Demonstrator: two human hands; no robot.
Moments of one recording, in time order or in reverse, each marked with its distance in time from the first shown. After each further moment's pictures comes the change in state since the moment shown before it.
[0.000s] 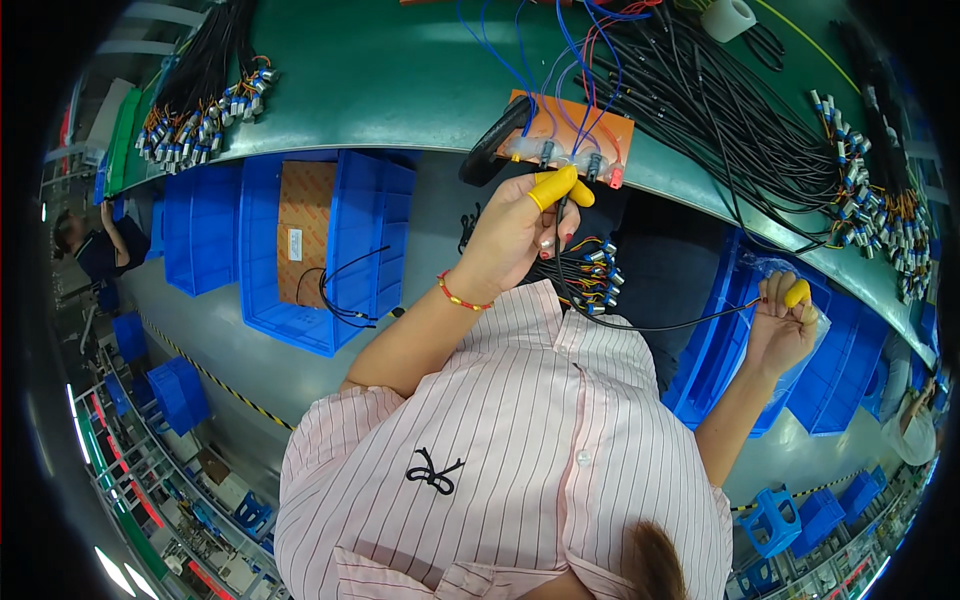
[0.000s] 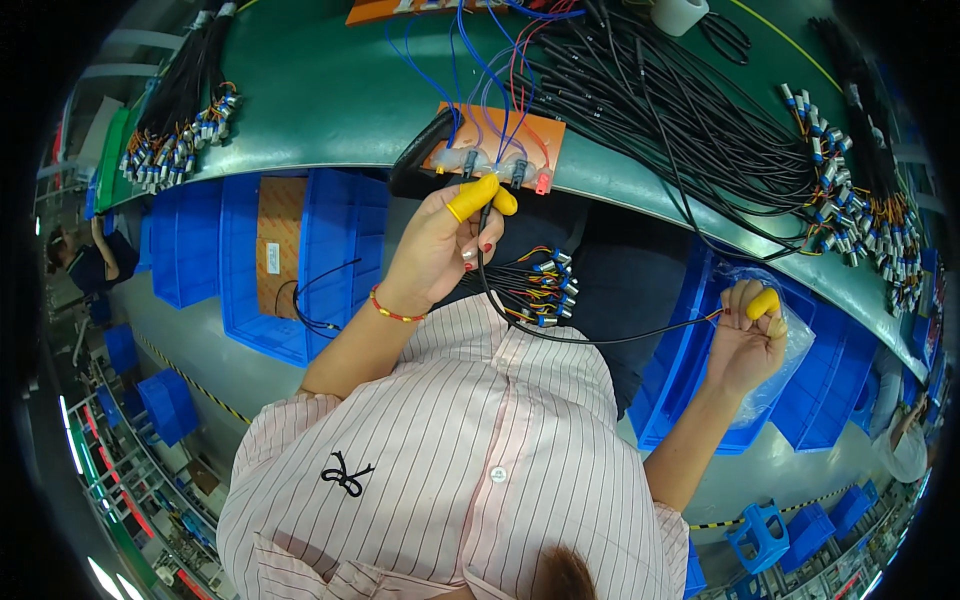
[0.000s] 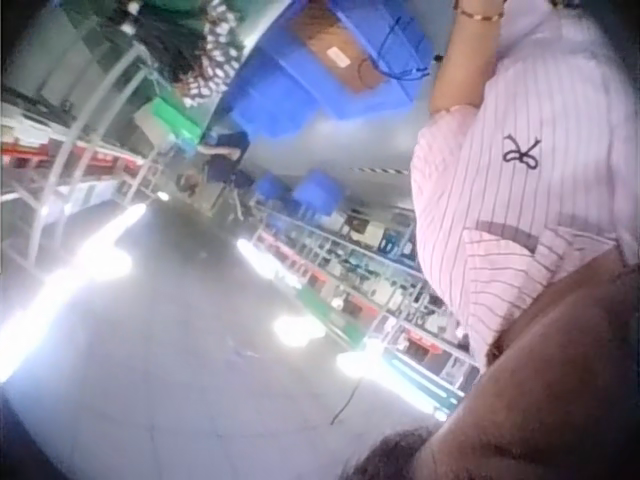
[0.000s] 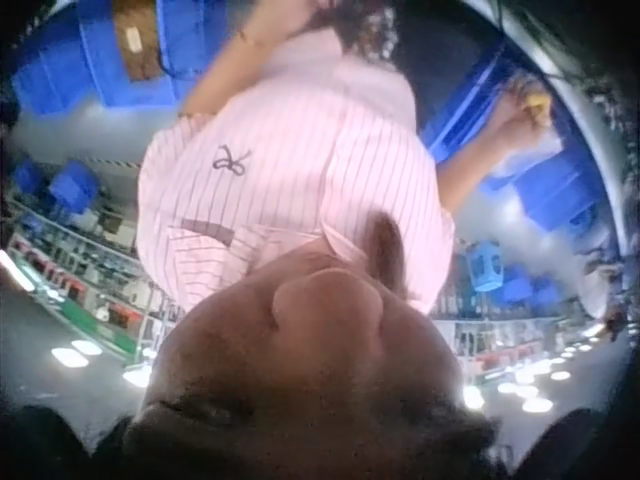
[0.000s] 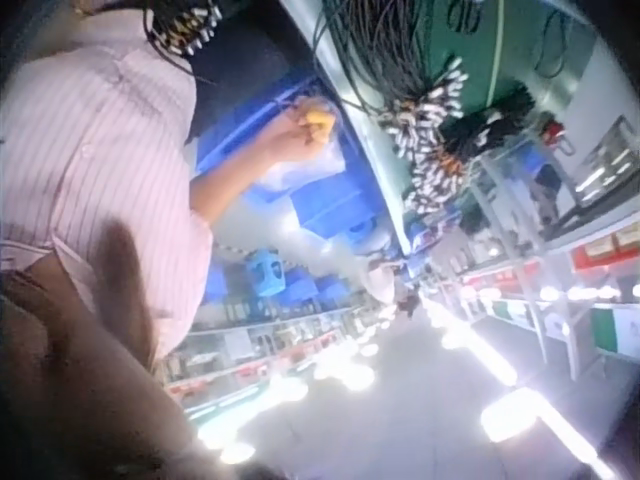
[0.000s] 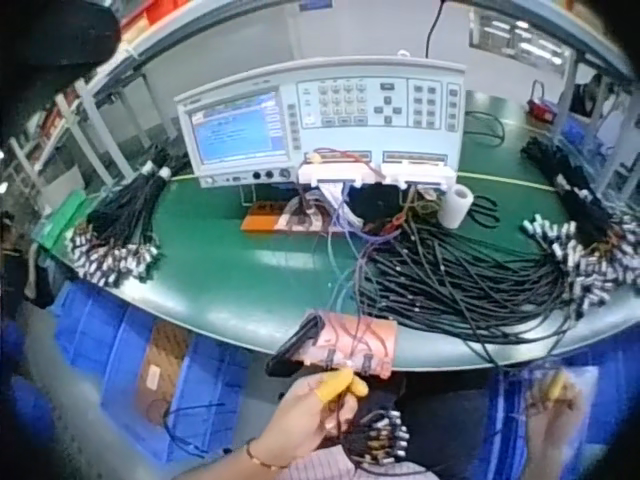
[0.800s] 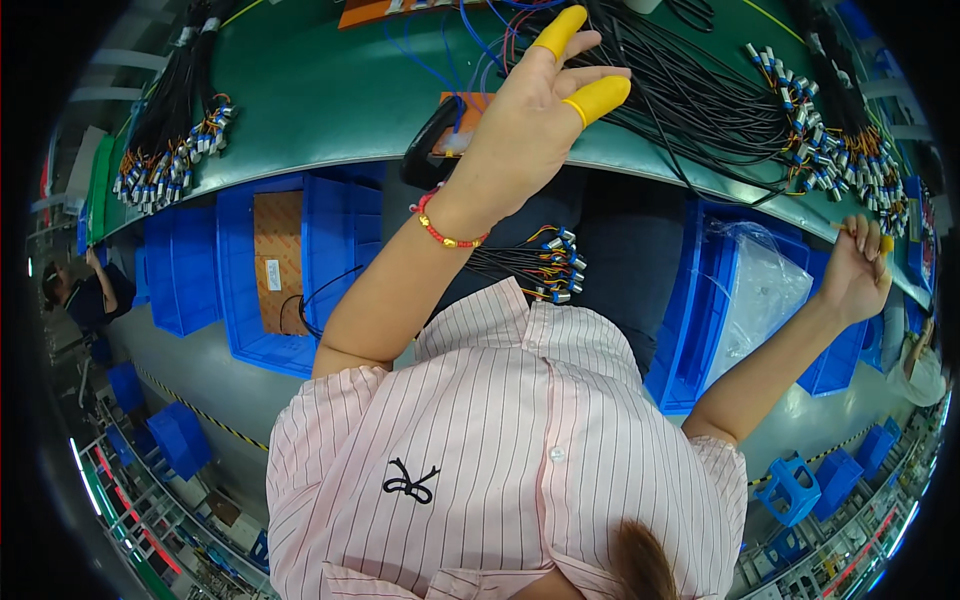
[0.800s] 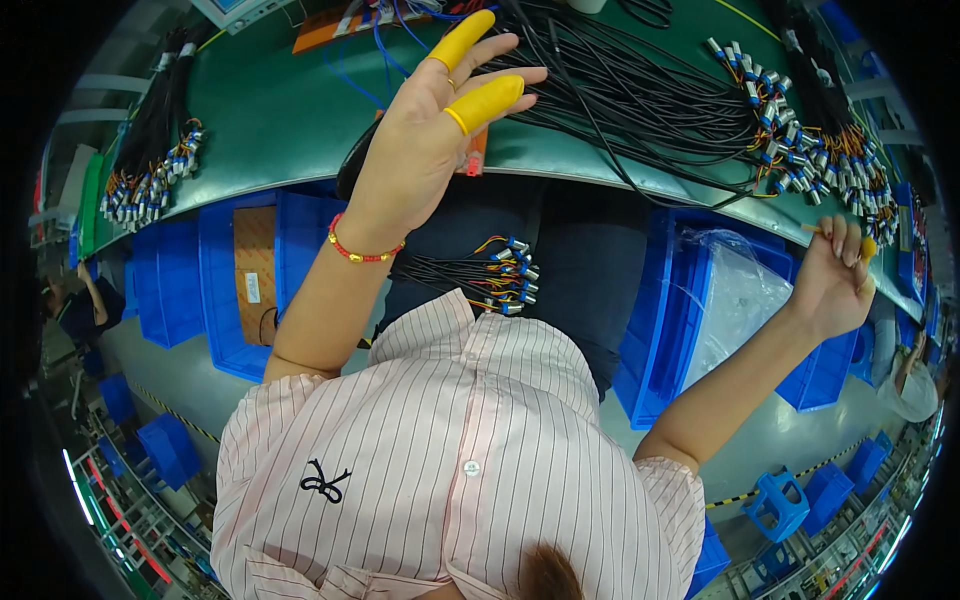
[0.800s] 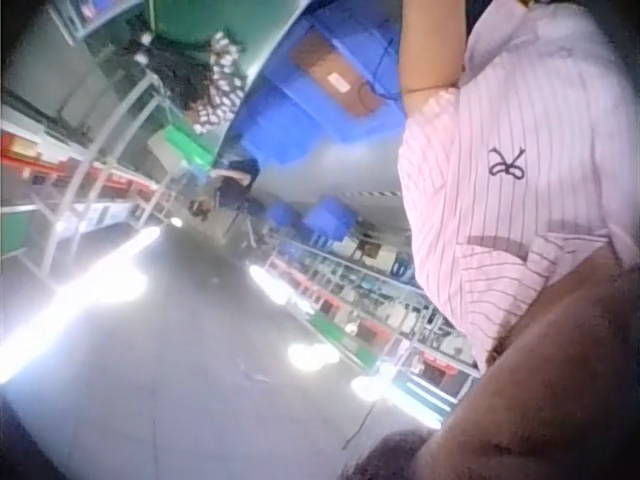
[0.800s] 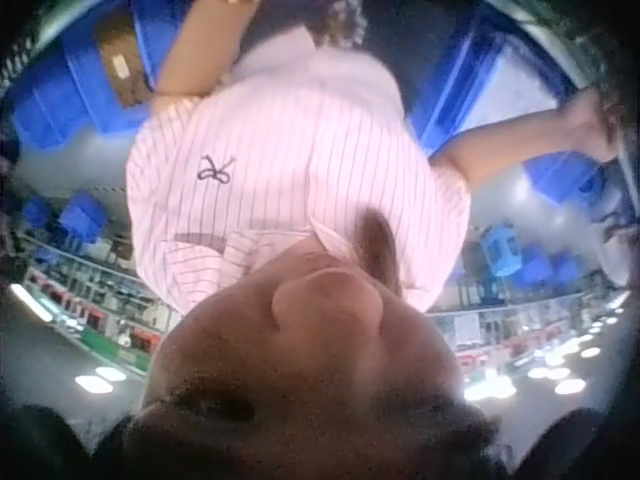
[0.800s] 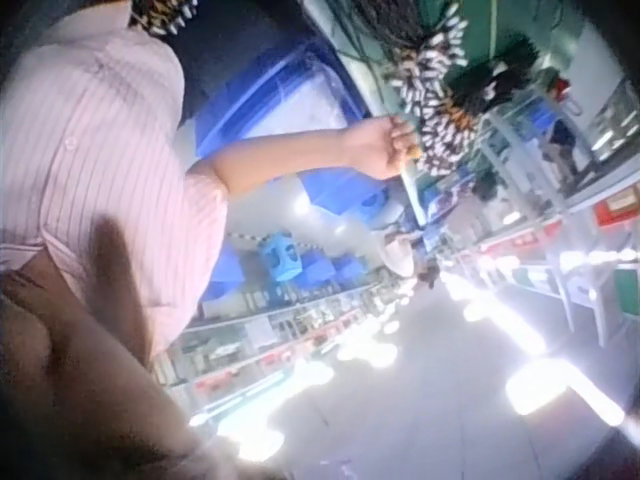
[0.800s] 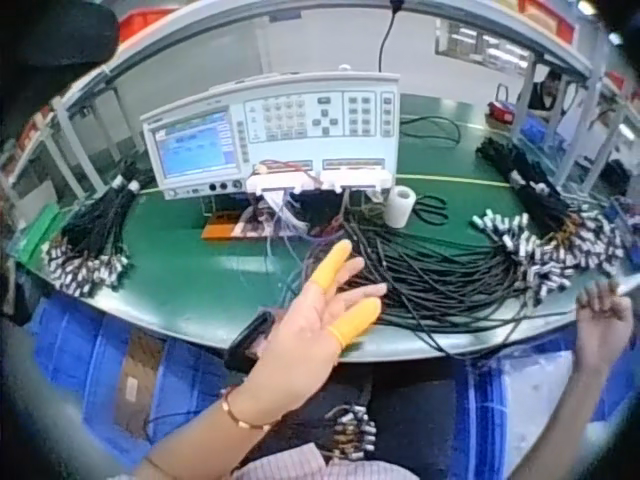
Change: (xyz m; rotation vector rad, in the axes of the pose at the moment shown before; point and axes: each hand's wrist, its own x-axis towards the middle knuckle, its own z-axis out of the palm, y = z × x) left_hand 0.039 0.044 0.096 0.542 -0.125 0.568; right_hand 0.060 -0.132 -0.053 0.188 0.014 -0.396
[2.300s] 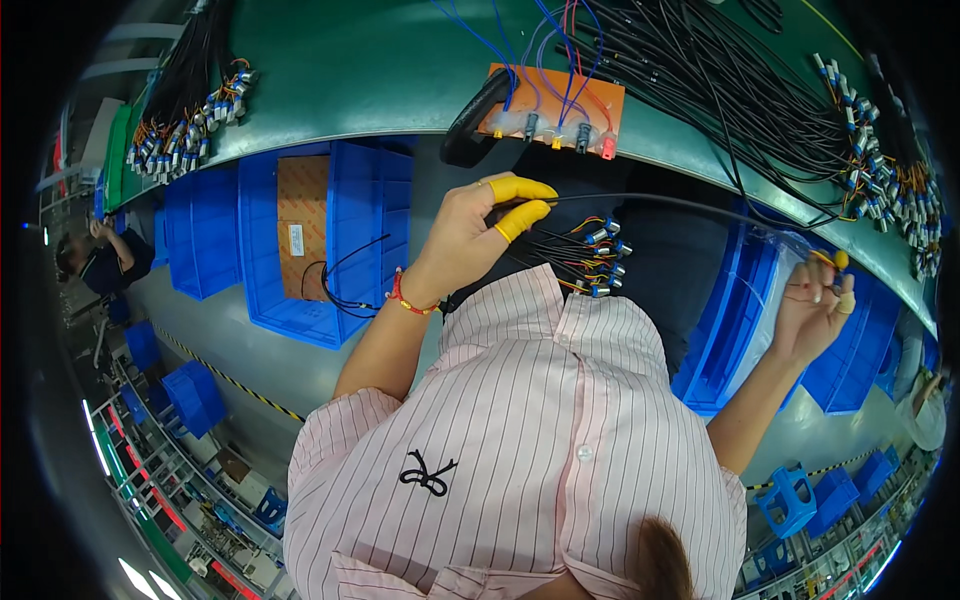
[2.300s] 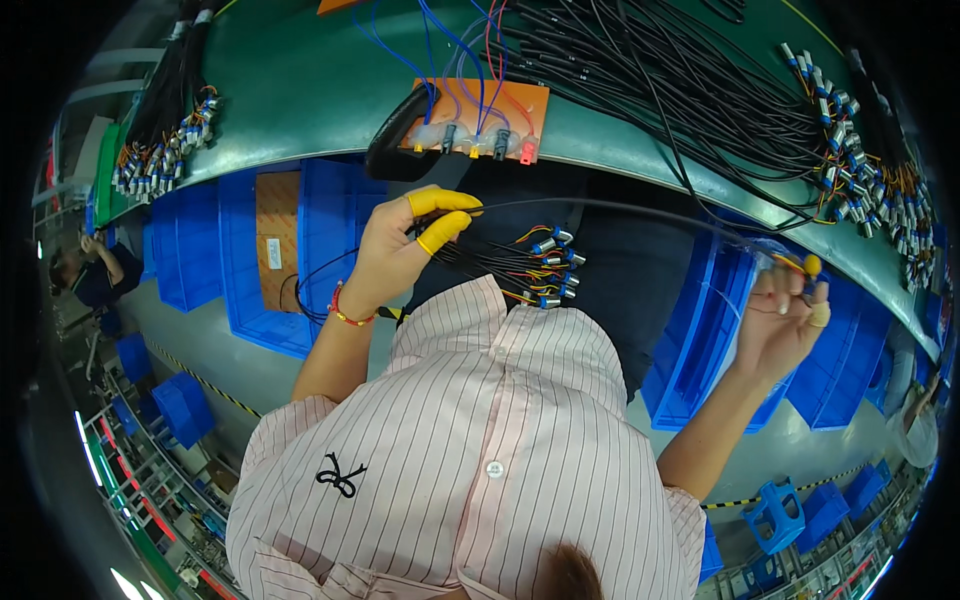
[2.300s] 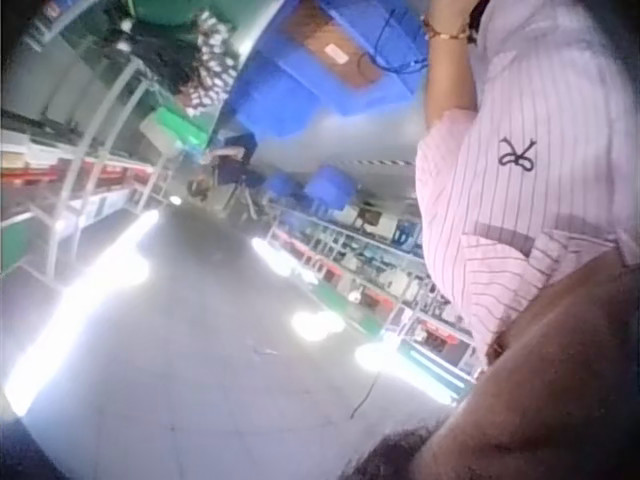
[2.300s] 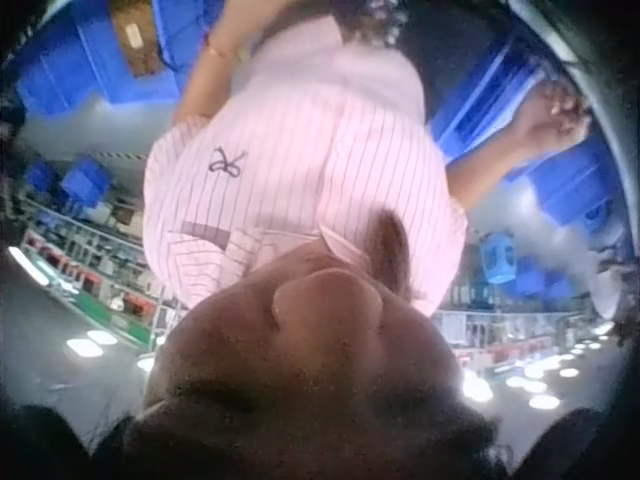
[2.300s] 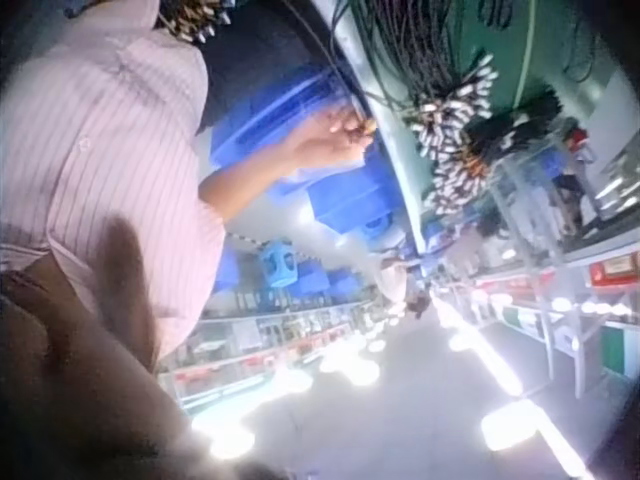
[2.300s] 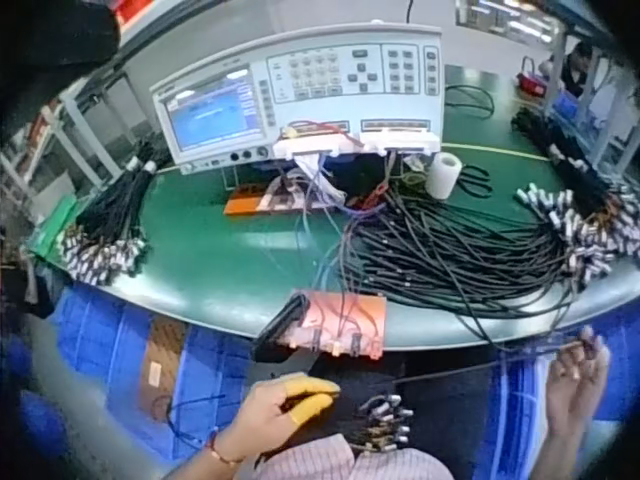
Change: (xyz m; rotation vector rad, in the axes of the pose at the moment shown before) left_hand -0.105 -0.042 -0.087 0.461 -0.103 -0.269; right_hand -0.100 0.083 0.011 0.174 0.071 0.410
